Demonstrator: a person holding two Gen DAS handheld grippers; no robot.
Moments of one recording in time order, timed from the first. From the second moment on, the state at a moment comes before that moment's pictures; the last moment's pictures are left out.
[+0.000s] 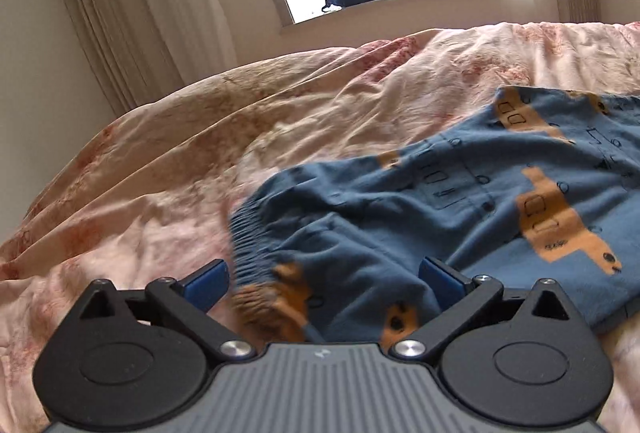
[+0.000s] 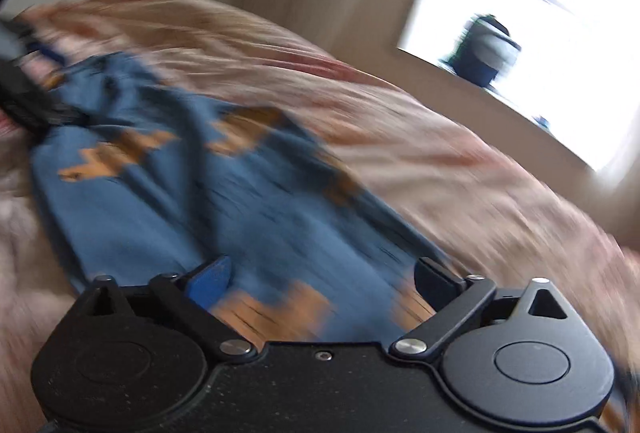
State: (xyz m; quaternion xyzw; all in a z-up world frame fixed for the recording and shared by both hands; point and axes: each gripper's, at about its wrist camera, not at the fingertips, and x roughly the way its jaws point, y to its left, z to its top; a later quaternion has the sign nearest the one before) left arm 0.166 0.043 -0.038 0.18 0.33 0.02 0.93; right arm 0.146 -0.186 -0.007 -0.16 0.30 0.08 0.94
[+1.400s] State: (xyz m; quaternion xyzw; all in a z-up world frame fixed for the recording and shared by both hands) left arm 0.273 -0.334 -0.043 0.14 0.37 -0.32 0.86; right arm 0.025 -0.442 -0.021 0.24 0.27 -0.06 0.93
